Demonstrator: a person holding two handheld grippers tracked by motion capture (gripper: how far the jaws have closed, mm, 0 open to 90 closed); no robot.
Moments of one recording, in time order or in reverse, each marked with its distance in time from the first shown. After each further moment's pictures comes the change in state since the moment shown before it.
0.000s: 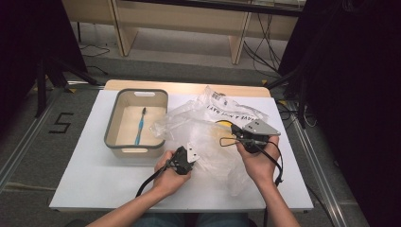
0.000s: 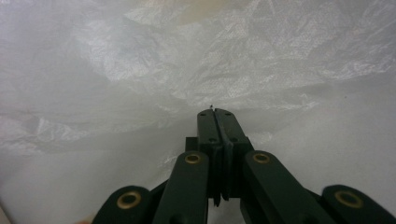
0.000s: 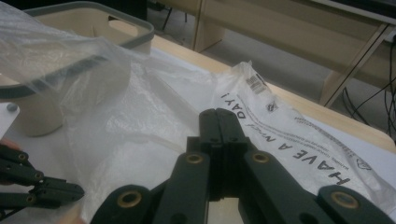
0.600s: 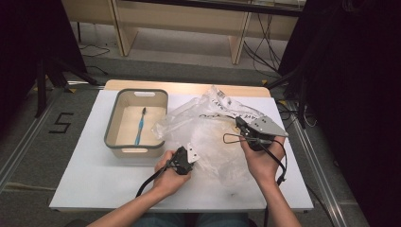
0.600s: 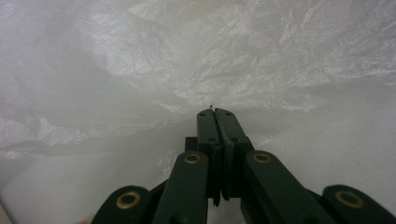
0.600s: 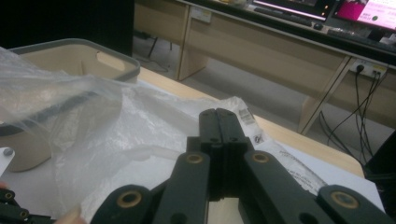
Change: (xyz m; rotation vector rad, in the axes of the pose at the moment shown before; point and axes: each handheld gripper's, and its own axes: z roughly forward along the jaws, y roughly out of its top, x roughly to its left) left arm 0.000 0.000 0.000 0.000 0.006 0.011; right arm -0.001 0.015 -0.015 -0.113 -0.071 -0.008
